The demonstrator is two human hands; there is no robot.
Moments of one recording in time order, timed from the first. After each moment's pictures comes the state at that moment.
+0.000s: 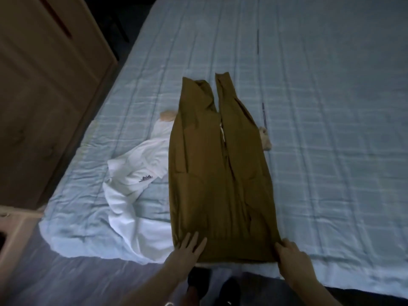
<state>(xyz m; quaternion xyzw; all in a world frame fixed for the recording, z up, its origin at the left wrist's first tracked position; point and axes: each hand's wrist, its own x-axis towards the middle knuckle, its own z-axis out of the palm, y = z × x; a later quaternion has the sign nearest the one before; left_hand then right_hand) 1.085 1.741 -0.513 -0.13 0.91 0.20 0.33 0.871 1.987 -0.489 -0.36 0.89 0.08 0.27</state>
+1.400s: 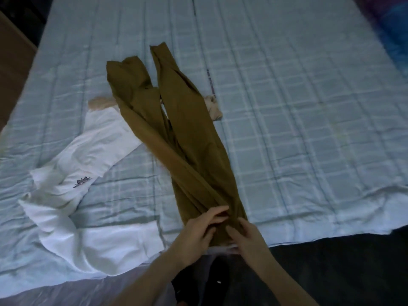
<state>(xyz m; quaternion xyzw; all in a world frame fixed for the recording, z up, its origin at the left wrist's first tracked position) 0.978 1.829 -0.490 -0.10 0.82 0.55 0.10 0.904 1.991 -0.495 0.06 0.71 -0.54 0.45</state>
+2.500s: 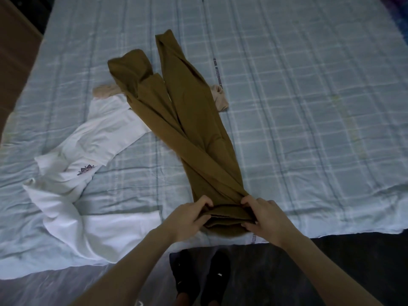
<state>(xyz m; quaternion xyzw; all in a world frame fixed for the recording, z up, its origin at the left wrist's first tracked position) 0.972 1.792 -0.523 -0.08 0.88 0.42 0.20 0.837 2.022 -0.522 -0.42 0.85 -0.15 0.27</state>
